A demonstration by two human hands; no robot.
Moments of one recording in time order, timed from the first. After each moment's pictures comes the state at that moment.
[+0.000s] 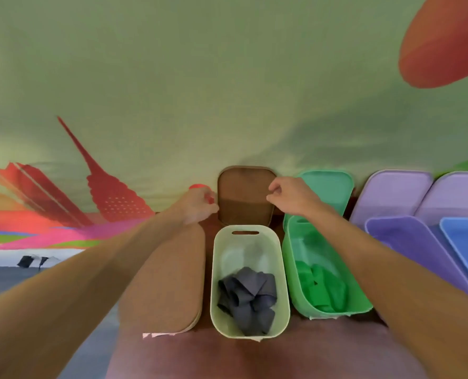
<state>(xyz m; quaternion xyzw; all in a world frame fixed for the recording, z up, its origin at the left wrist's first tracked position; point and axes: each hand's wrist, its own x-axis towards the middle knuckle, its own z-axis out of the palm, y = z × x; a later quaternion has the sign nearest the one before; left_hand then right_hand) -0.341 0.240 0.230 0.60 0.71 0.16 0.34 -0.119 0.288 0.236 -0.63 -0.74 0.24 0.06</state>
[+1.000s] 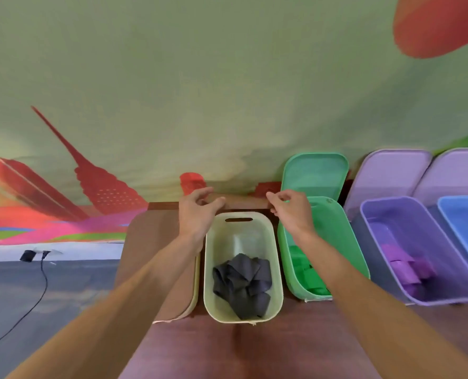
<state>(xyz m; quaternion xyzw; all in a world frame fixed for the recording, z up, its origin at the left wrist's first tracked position) -0.292 0.209 0.191 0.36 0.70 0.47 0.40 -0.108 0.243 0.177 -0.67 -0.51 0.40 0.35</state>
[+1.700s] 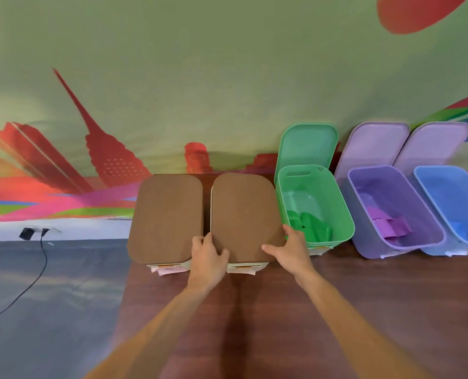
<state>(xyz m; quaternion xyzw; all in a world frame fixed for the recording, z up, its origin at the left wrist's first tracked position) -0.278 0.040 0.122 0.48 0.76 0.22 0.37 -0.097 0.074 0.128 -0.72 -0.50 0.43 0.20</state>
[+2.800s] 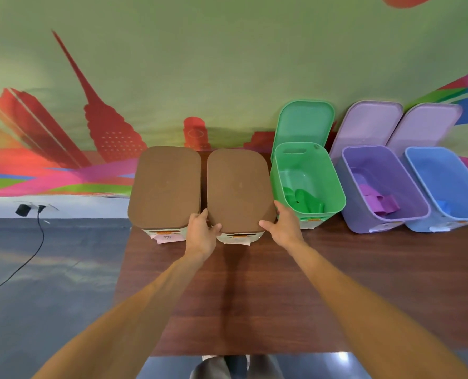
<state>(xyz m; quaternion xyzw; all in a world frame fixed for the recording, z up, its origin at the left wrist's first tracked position) -0.285 0.022 0.110 0.49 0.75 0.25 0.37 -0.094 0.064 0.108 -0.71 -0.58 0.38 0.16</state>
